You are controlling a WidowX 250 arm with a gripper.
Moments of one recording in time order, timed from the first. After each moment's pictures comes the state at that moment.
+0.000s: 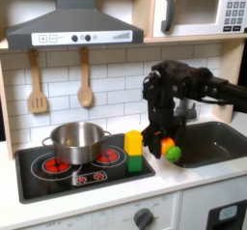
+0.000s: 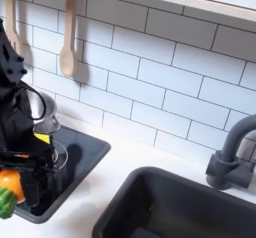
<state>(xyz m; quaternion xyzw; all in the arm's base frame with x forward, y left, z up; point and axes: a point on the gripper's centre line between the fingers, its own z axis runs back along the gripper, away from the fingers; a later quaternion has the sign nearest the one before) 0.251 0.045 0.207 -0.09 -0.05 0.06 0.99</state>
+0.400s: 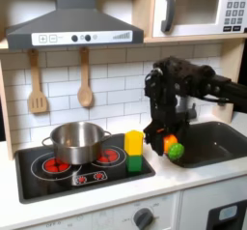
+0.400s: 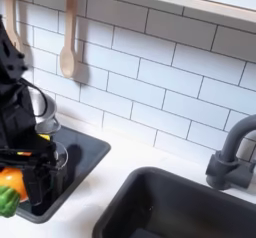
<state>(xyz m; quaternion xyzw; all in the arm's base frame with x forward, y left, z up) 0.248 0.042 0.215 -0.09 -0.06 0.06 0.99</state>
